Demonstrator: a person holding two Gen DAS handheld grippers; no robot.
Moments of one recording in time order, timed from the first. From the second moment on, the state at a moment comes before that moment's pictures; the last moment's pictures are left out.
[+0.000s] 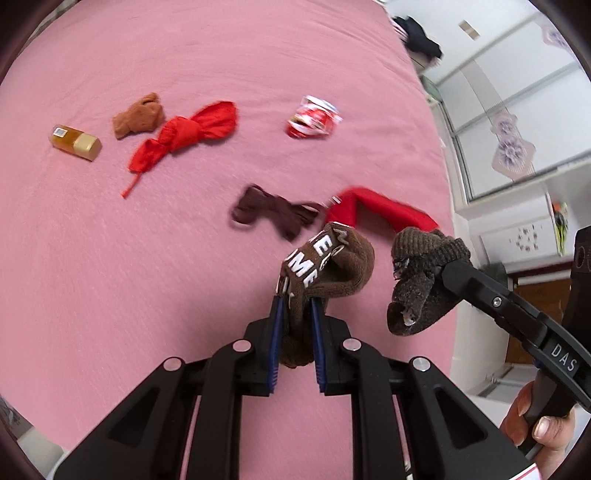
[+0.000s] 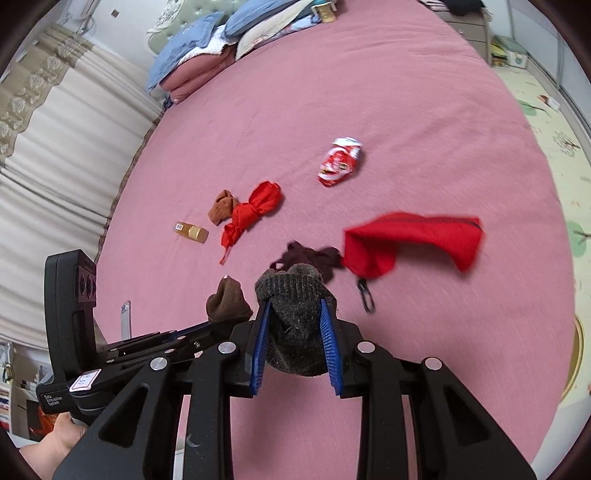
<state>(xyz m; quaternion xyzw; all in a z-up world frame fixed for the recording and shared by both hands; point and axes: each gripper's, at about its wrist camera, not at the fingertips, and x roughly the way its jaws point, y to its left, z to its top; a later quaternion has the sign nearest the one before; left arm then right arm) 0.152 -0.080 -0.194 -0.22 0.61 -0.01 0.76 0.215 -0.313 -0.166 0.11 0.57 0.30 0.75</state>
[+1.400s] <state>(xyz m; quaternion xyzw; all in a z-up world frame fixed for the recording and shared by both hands) 0.153 -0.499 -0.228 -0.02 0.69 -0.26 0.68 0.111 -0.718 -0.203 0.29 0.55 0.03 0.78</state>
